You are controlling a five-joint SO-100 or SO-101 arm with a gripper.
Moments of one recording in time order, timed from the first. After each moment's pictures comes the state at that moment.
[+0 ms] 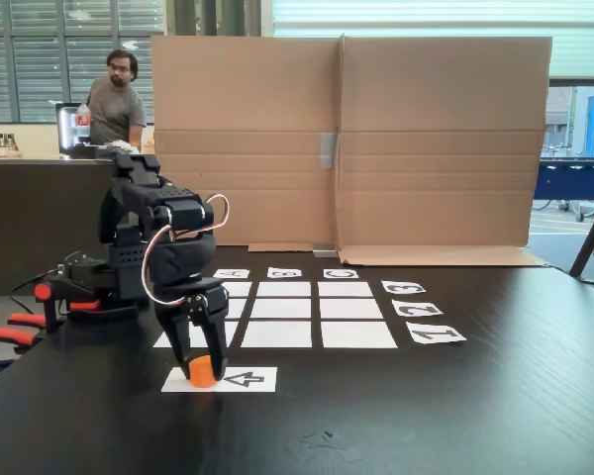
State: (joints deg) arm 52.2 53.1 62.1 74.0 52.8
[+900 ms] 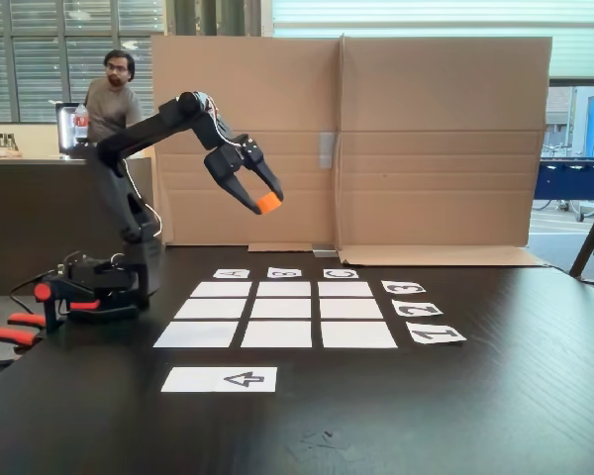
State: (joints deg) arm -9.2 115.6 88.3 88.9 61.4
